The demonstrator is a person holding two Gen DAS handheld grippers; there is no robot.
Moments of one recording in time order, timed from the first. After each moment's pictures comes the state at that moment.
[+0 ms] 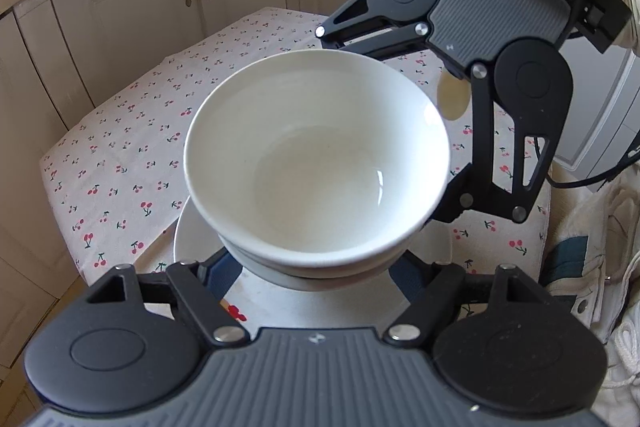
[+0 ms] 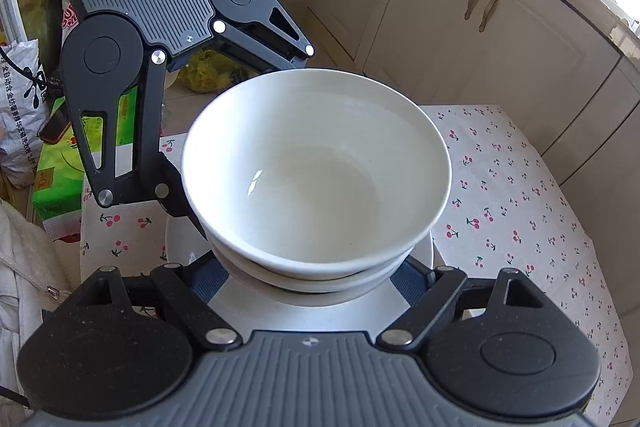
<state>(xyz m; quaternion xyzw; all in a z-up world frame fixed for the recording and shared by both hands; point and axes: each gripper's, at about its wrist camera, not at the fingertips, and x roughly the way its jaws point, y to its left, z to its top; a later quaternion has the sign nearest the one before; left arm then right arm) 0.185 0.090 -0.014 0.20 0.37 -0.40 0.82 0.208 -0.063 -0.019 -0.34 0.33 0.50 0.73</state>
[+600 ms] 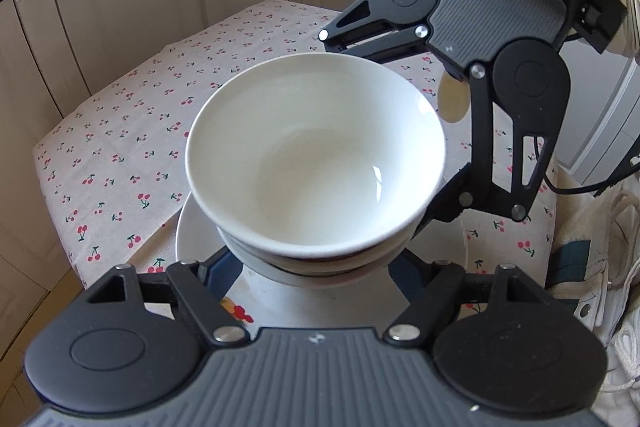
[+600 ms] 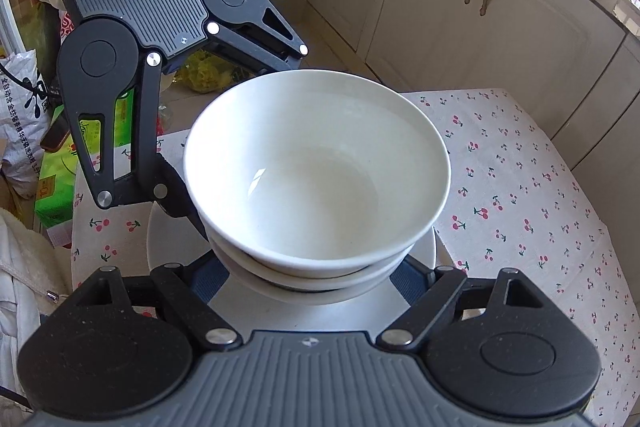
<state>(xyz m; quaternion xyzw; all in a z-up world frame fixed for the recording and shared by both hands) 0.195 0.095 -0.022 0.19 0.38 -0.40 0.81 0.223 -0.063 -0.027 -0.32 0.35 0.50 0.72</state>
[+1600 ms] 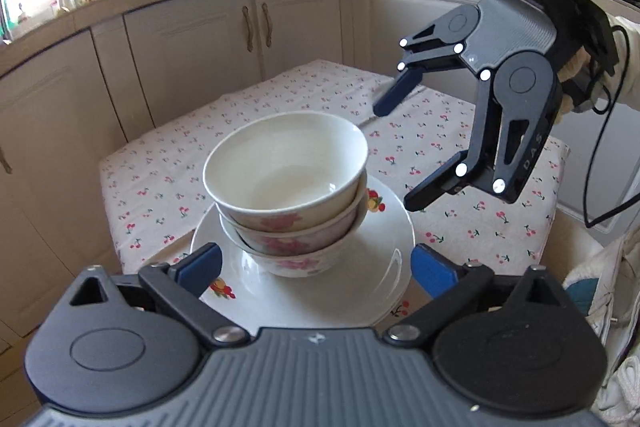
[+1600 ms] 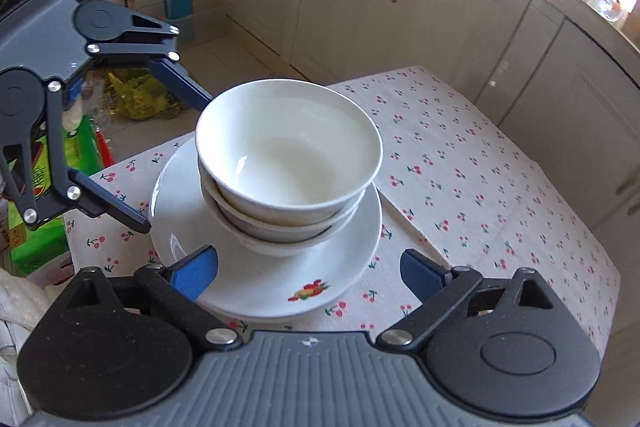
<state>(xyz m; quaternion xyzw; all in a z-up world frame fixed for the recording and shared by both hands) 0.102 0.100 0.006 0.15 0.28 -0.30 0.90 0.175 -0.101 0.007 -0.27 0.37 0.36 0.81</state>
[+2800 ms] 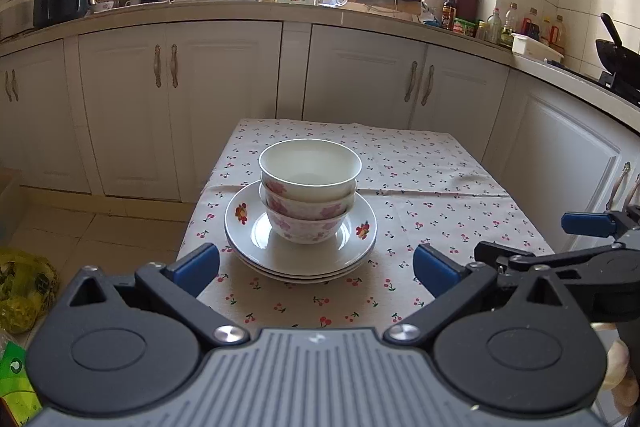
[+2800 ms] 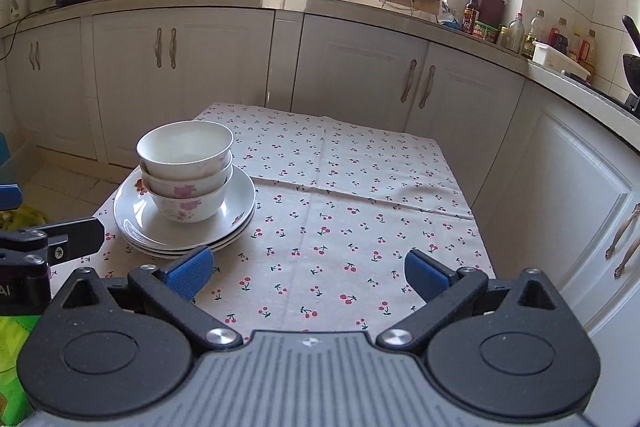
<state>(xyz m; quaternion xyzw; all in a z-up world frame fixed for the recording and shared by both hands) -0.023 0.035 0.047 -0.05 0.27 -0.02 0.96 0.010 -0.170 0.038 -0.09 0.29 0.08 0.95</state>
